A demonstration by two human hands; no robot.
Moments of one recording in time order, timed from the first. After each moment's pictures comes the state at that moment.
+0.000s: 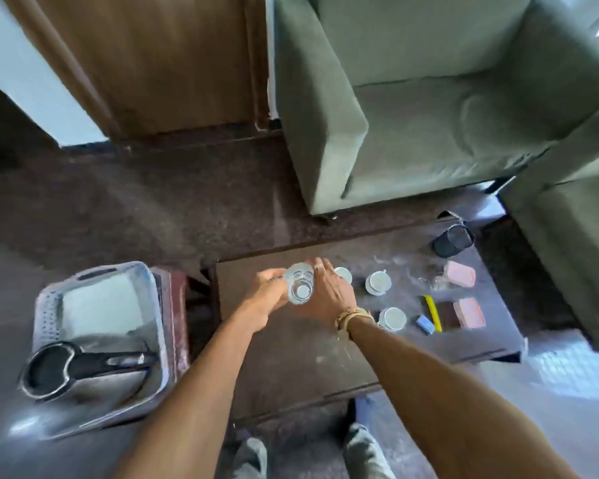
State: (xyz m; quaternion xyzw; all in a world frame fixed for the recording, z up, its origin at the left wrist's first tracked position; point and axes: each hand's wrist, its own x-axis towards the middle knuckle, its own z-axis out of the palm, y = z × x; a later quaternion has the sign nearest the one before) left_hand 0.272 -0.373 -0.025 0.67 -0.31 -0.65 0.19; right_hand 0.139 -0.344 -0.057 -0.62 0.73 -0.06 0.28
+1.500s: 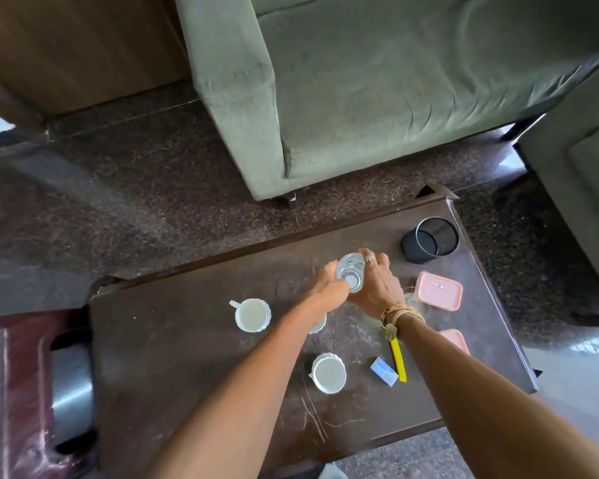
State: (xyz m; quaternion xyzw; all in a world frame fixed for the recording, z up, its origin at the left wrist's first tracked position) left_hand -0.100 -0.442 -0.221 0.60 -0.50 -0.62 -0.04; right_hand -0.210 -0.400 -0.242 -0.46 0.81 -0.05 0.36
